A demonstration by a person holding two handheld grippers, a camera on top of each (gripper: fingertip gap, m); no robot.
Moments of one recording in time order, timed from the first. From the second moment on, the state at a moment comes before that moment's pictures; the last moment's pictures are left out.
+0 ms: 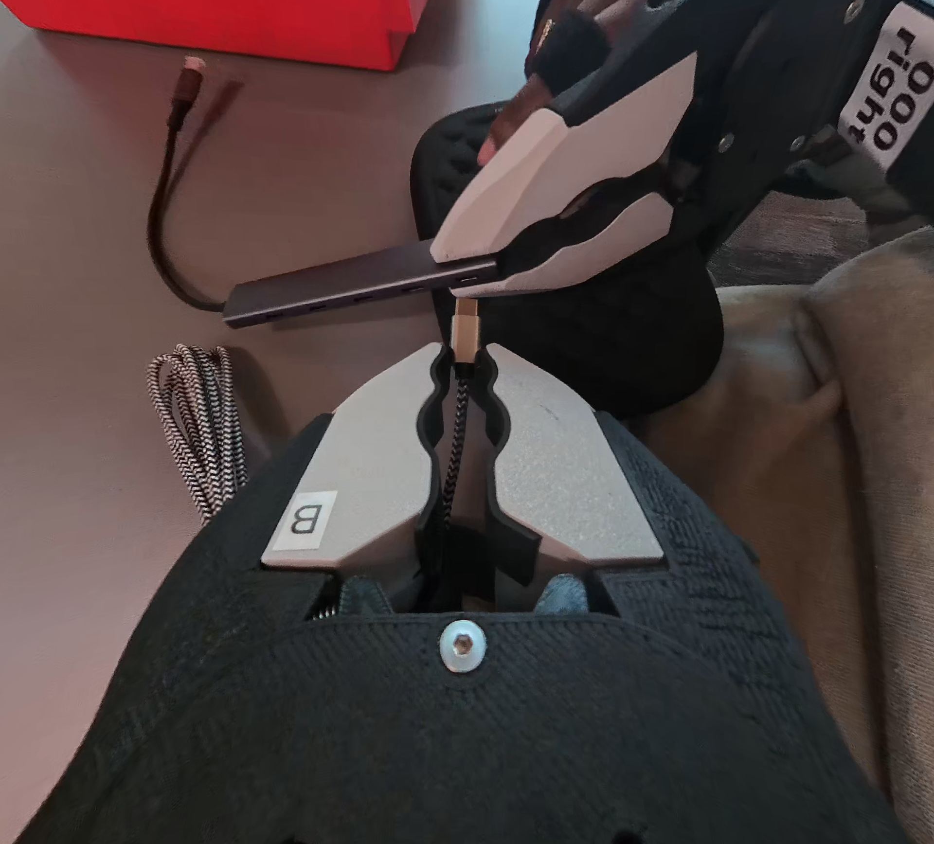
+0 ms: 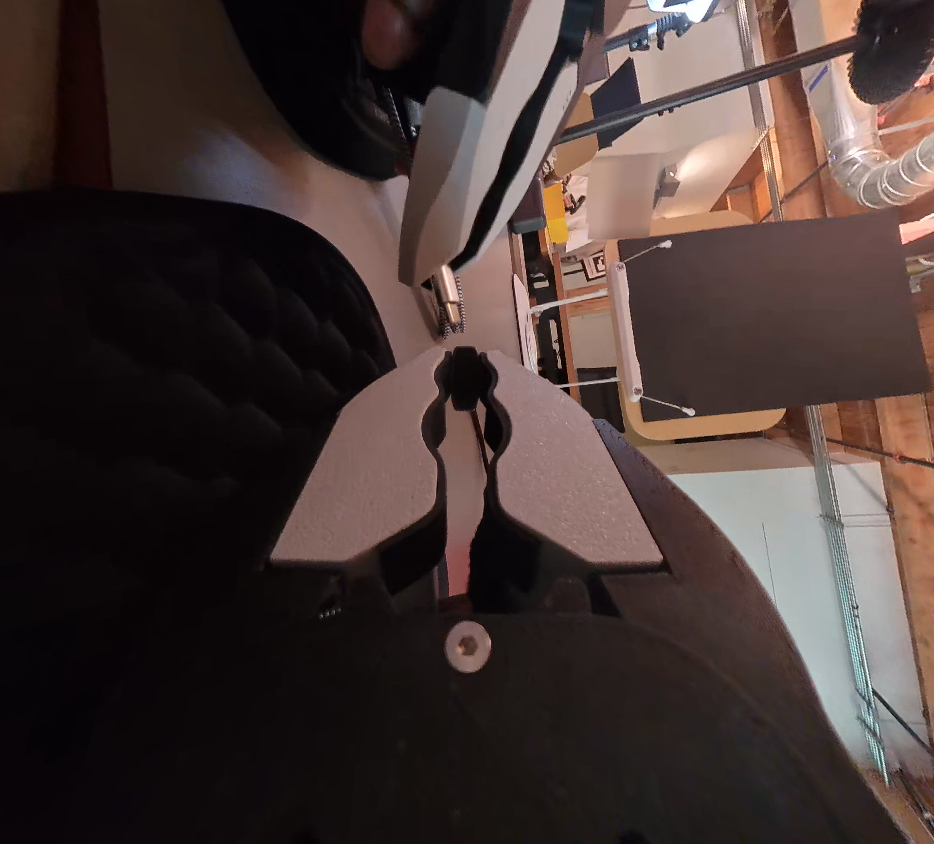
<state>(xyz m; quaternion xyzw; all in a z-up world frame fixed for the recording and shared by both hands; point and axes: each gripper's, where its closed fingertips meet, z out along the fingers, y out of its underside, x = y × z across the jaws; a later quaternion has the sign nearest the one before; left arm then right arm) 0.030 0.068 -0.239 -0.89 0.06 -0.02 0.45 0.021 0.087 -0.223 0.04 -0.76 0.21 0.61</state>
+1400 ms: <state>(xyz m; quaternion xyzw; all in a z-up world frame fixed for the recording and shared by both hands) 0.028 0.066 -0.229 -0.87 0.02 -0.12 0.47 0.014 0.079 -0.219 0.13 -0.74 0.10 0.65</state>
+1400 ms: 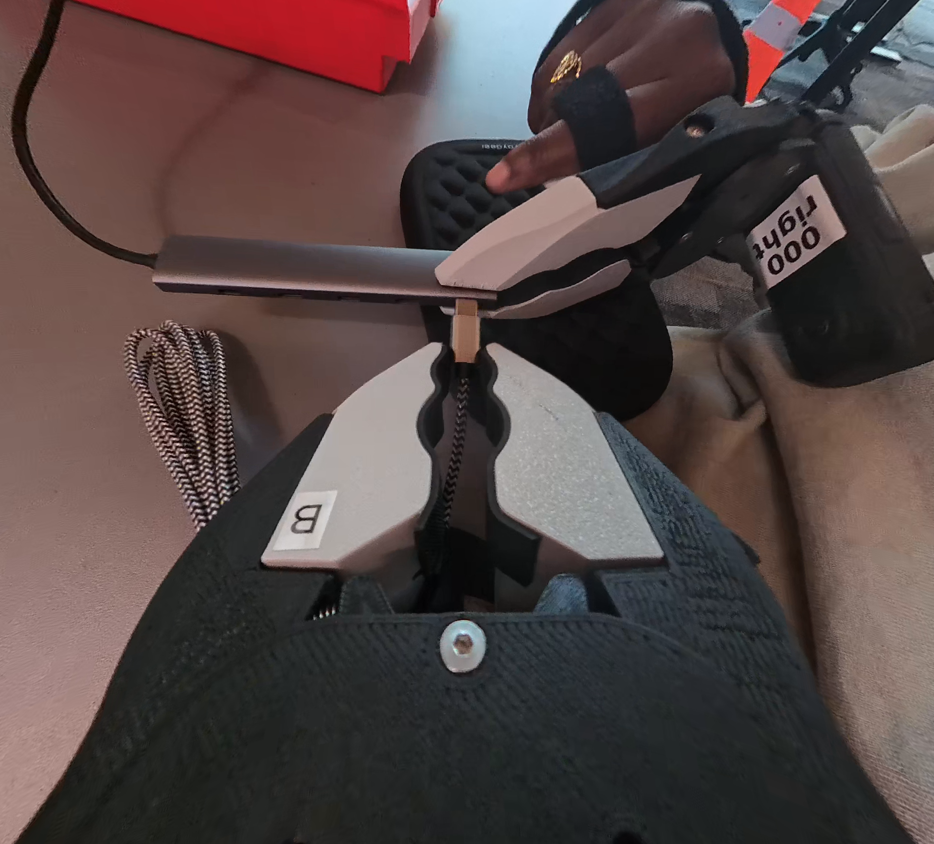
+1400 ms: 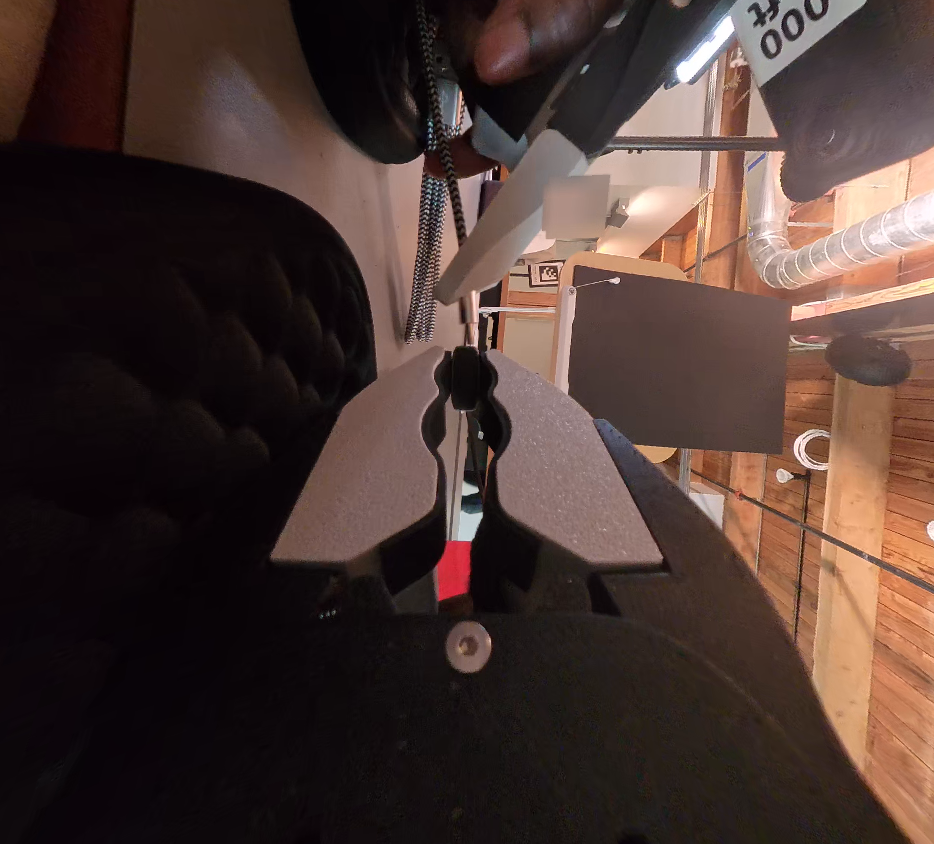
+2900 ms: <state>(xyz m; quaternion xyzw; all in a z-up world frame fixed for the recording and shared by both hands) 0.027 0.072 -0.230 -0.87 0.02 -0.13 0.48 0.015 0.065 -0.221 0.17 -0.76 0.17 0.61</state>
